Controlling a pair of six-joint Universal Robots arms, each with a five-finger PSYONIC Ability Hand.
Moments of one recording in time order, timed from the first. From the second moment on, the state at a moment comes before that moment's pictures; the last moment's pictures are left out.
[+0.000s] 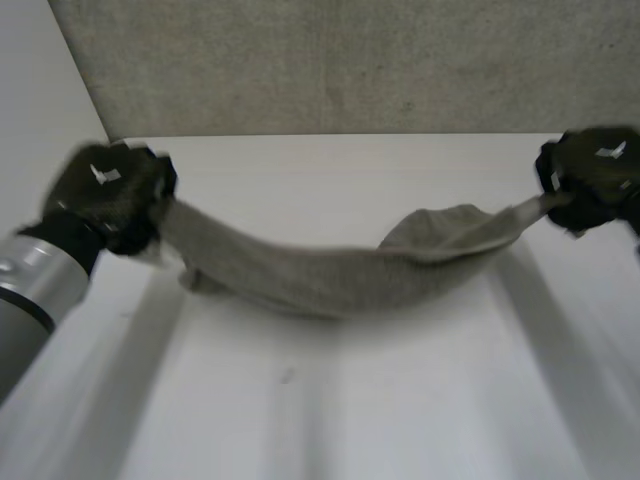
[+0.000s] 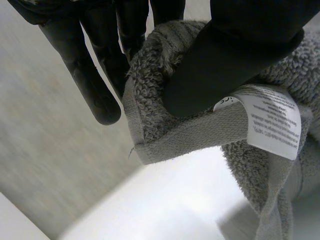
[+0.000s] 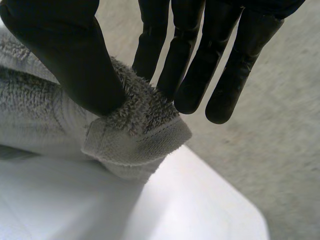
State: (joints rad) left arm 4.45 -1.49 -1.85 3.31 -1.36 3.46; right arm 1.58 -1.50 1.66 -0.02 1.13 2.74; left_hand 1.19 1.22 1.22 1.22 1.04; right_hand 0.96 1.17 1.18 1.19 0.79
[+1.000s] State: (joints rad) left arm 4.52 -2.01 -1.08 3.64 -1.35 3.79; right arm 1.77 -1.18 0.86 -0.20 1.48 2.60; left_hand 1.20 1.22 1.22 1.22 1.04; right_hand 0.96 1.18 1.19 1.19 0.79
